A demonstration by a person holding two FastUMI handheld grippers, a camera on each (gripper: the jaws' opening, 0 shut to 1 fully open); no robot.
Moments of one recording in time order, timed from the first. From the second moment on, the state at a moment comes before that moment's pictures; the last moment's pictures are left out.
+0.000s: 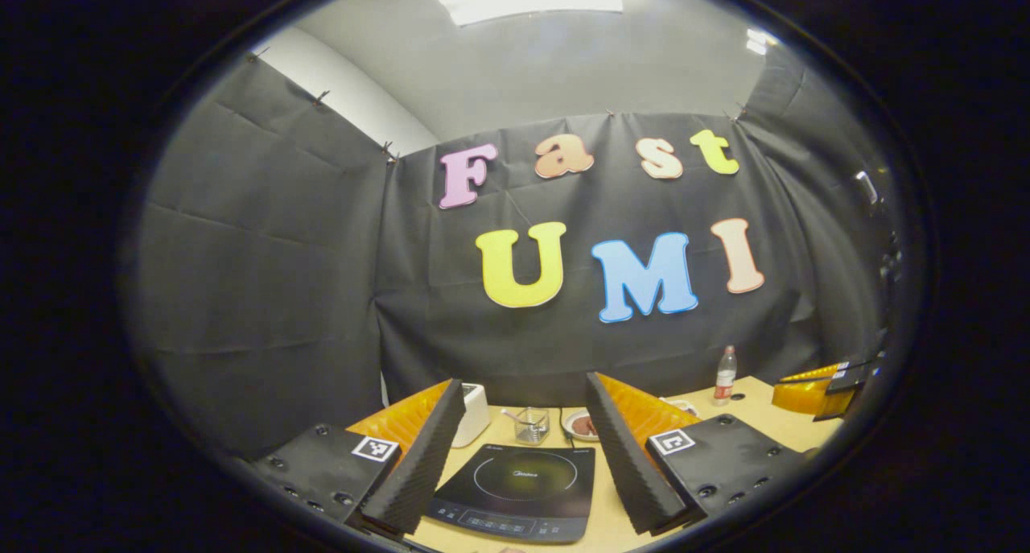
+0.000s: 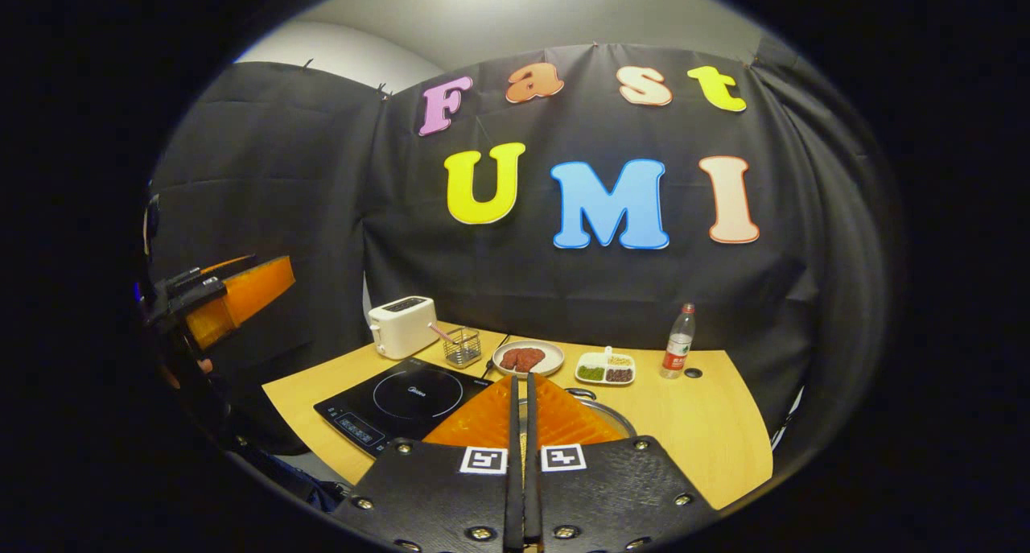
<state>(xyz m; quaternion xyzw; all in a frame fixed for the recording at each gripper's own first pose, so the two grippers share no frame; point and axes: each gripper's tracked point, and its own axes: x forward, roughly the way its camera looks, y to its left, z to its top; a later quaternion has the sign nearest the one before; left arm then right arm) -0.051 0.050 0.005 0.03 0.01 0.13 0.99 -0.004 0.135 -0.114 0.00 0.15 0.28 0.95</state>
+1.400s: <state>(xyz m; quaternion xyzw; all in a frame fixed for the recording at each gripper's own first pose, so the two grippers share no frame) 0.011 0.172 -0.060 -0.02 0.03 0.13 0.99 -0.048 0.235 -0.331 0.02 0.52 0.29 0.81</state>
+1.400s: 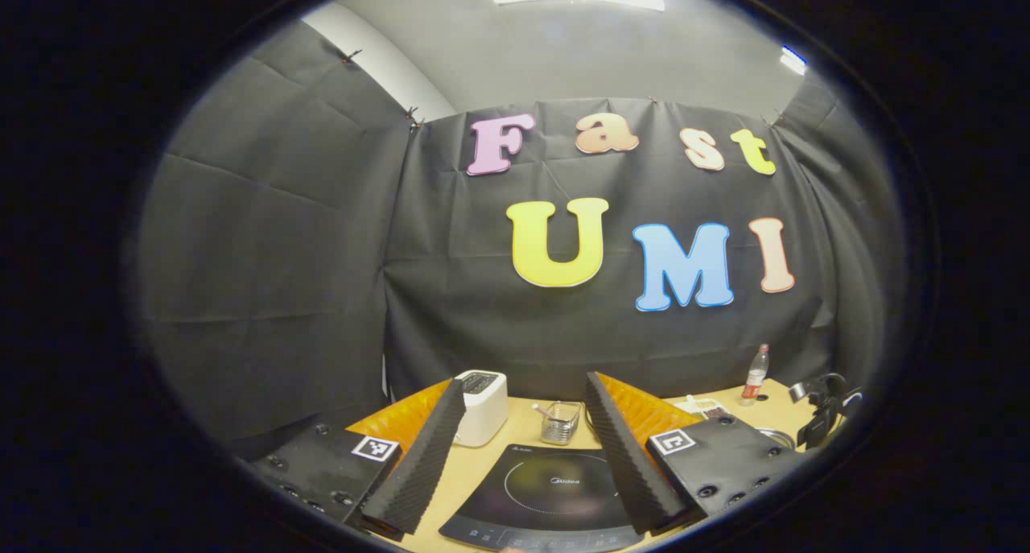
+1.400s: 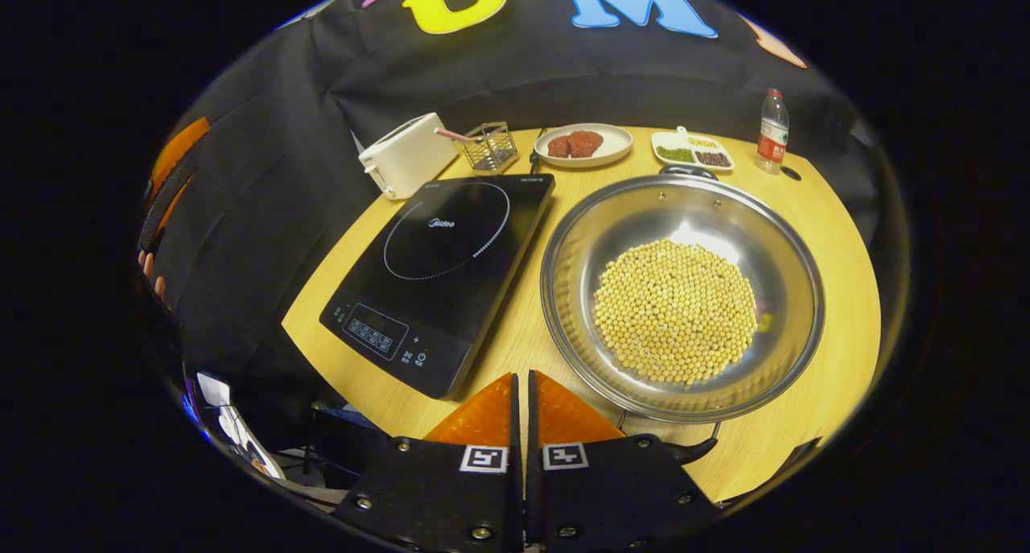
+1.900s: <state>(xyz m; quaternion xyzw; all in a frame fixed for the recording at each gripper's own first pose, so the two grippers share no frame) 0.029 0.164 -0.080 -0.02 0.04 0.10 0.99 -0.050 0.207 -0.359 0.04 0.57 0.22 0.79</state>
